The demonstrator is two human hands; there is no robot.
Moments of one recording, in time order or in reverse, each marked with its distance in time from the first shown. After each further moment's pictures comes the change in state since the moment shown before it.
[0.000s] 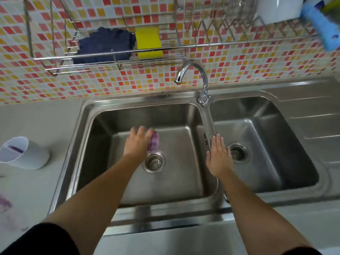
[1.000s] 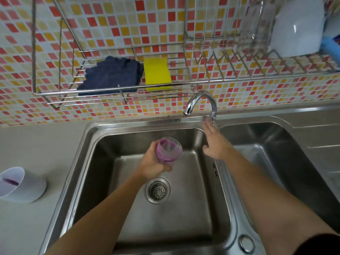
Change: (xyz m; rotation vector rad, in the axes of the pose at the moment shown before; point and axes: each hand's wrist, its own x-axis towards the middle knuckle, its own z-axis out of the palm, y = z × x) left_hand 0.045 0.011 -0.015 -1.348 -0.116 -0.218; right_hand 0.132 -0.051 -0.083 0.096 -0.094 -0.325
